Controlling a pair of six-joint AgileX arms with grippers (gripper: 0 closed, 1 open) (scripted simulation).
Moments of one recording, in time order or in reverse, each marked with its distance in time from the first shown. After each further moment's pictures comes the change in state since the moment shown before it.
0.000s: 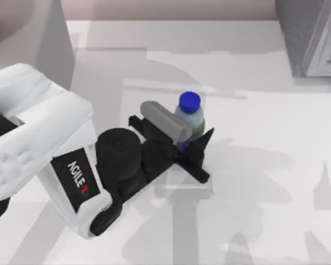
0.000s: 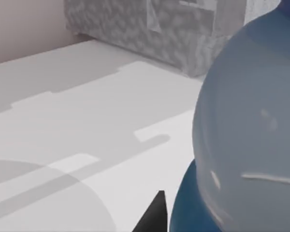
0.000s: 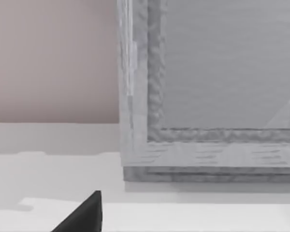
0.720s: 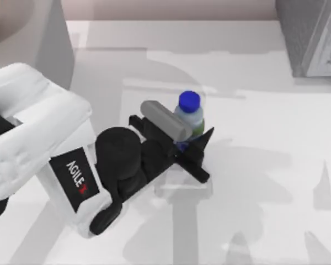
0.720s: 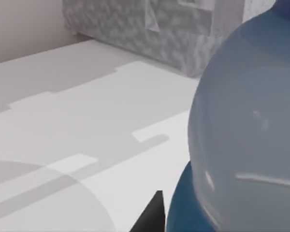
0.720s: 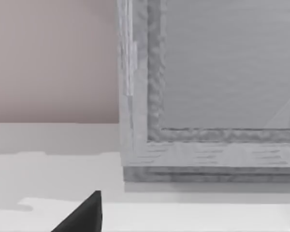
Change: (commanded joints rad) left arm 0.005 -0.011 -0.003 -0.010 0.005 0.001; right arm 0.000 0.000 0.000 0.000 0.000 0.000
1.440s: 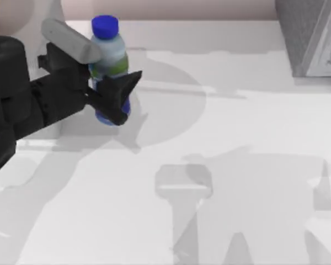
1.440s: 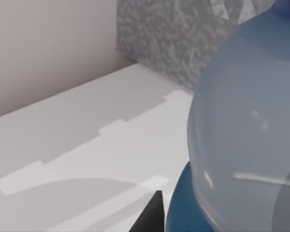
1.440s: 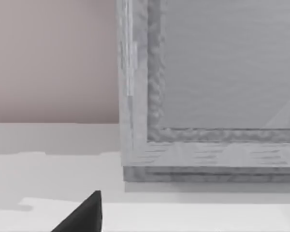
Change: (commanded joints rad) left arm 0.329 -0.829 -0.074 -0.899 0.304 0.042; right arm 0.000 0.000 0.000 0.000 0.000 0.000
